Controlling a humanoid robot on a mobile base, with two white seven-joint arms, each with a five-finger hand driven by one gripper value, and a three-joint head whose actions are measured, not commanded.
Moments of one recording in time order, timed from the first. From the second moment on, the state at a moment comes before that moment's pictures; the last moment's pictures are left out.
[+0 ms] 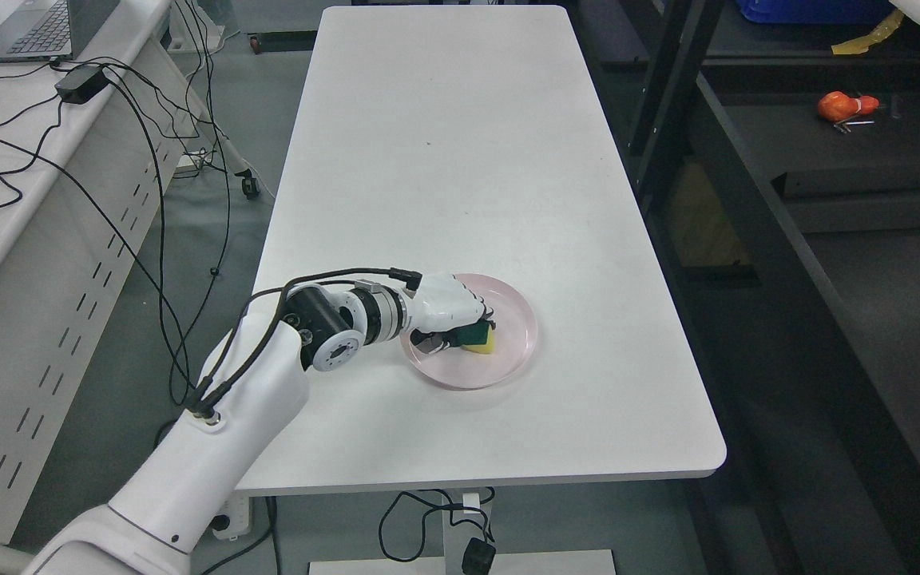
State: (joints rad) left arm -0.84 0.14 -0.61 -1.12 -1.00 -0.41 -0.63; right arm -0.07 0.00 -0.21 0.00 -0.11 0.08 -0.07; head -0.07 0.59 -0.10
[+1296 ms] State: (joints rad) left arm -0.76 0.05 -0.08 -1.14 -0.17 -0.52 -0.36; right arm -0.07 0.00 -0.21 0.00 -0.11 0.08 -0.07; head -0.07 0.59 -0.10
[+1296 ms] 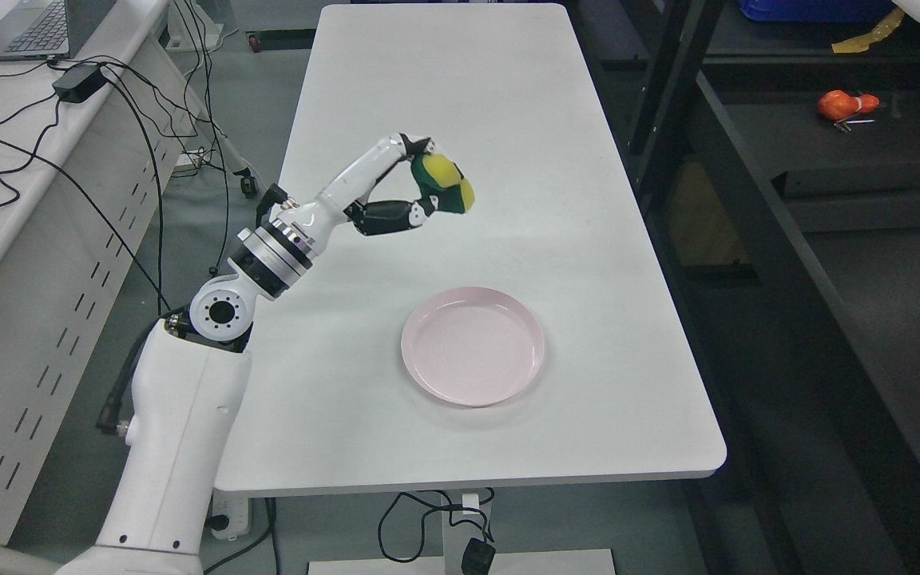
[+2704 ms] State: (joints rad) left arm -0.34 0.00 0.07 -1.46 0.20 -0.31 0.00; right arm -0.07 0.00 -0.21 0.00 -0.11 0.08 -0.07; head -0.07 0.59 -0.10
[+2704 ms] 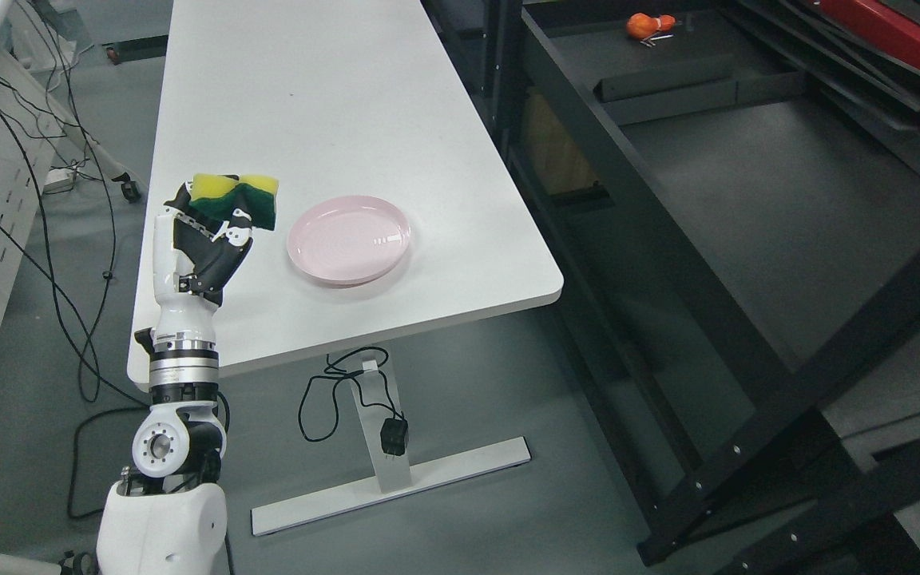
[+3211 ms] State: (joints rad) left arm -0.16 0.00 0.08 -1.51 0.20 -0.40 -0.02; right arm -0.07 0.00 -0.21 0.00 -0.11 0.08 -0.07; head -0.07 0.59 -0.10
